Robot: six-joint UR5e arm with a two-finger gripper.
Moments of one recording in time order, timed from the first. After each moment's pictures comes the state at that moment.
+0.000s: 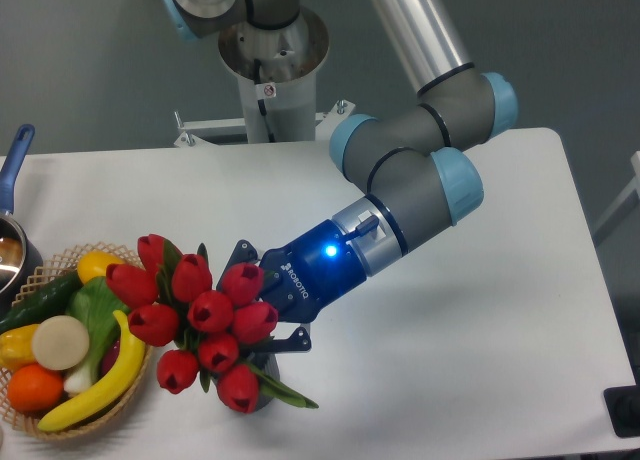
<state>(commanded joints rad) 2.51 -2.08 -1.51 -0.75 0.14 1.04</state>
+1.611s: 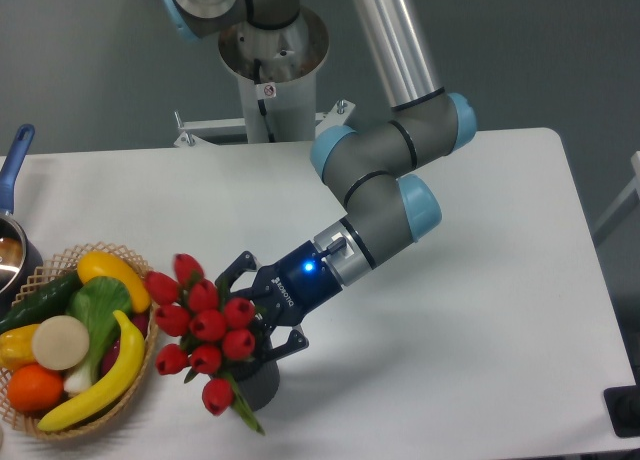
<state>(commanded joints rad) 2.50 -2.08 -1.73 -0.75 0.24 1.29</state>
